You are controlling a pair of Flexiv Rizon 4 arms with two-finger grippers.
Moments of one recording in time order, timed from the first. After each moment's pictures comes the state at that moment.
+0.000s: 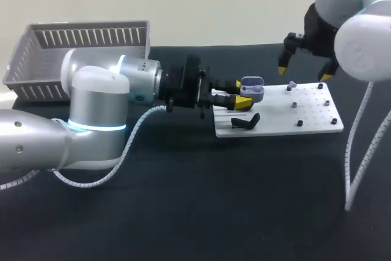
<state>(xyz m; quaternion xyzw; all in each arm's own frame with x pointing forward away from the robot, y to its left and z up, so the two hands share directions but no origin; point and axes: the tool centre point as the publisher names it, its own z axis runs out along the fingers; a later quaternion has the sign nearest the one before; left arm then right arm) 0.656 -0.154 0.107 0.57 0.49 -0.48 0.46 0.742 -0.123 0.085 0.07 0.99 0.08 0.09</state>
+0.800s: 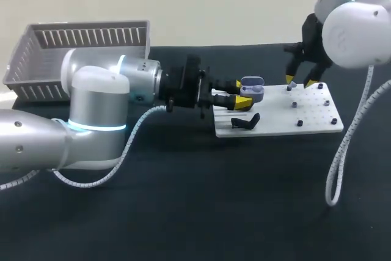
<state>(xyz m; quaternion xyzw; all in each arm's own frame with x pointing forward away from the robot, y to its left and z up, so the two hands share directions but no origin) 0.656 -0.154 0.107 0.57 0.49 -0.48 0.46 0.752 -0.121 0.053 0.07 0.99 0.11 0.04</state>
